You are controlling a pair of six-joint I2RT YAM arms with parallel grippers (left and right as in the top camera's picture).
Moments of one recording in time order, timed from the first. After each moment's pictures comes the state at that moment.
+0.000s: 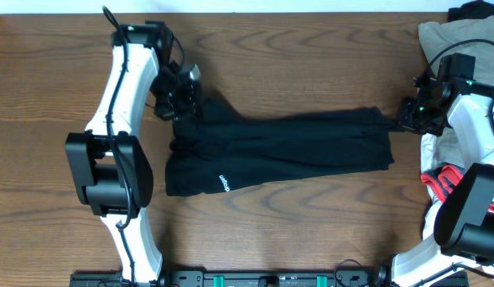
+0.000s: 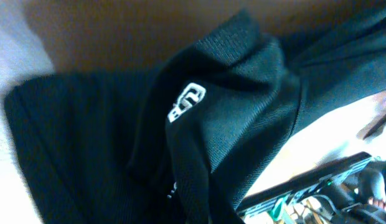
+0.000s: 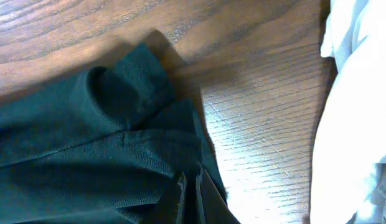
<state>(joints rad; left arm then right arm) -0.08 2.09 1.83 -1.50 0.42 -0.04 -0.26 1.80 1.33 -0.88 -0.16 0.06</state>
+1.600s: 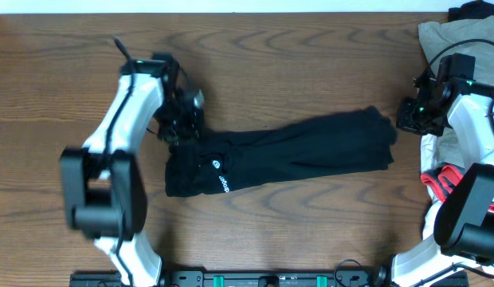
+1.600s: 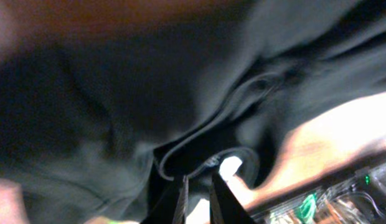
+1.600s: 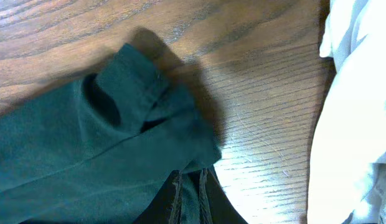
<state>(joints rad) -0.09 1.90 1.49 -1.24 0.40 -0.01 -0.26 1.80 1.33 -0.88 -0.16 0.05</state>
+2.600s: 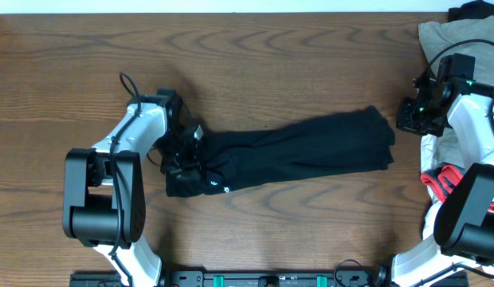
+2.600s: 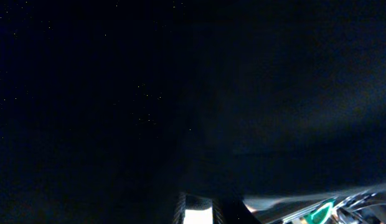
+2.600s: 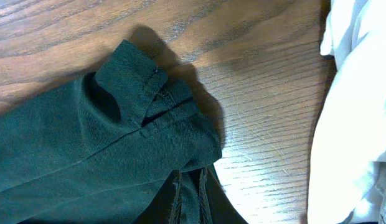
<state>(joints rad) -0.09 1.88 1.14 -1.11 0.41 -0.10 -0.26 1.80 1.33 -0.89 -0.16 0.05</state>
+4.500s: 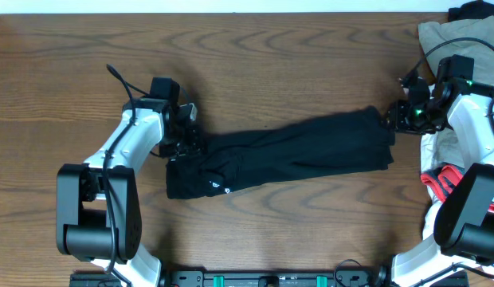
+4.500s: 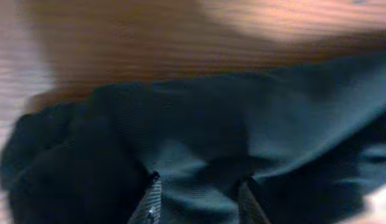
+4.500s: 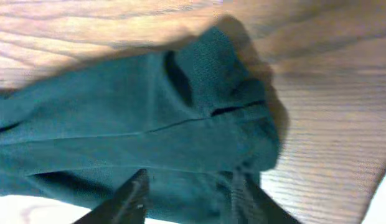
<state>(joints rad) -0.10 1.79 1.12 -0.83 0.27 -0.18 -0.26 1.80 1.33 -0.92 -0.37 -0.16</state>
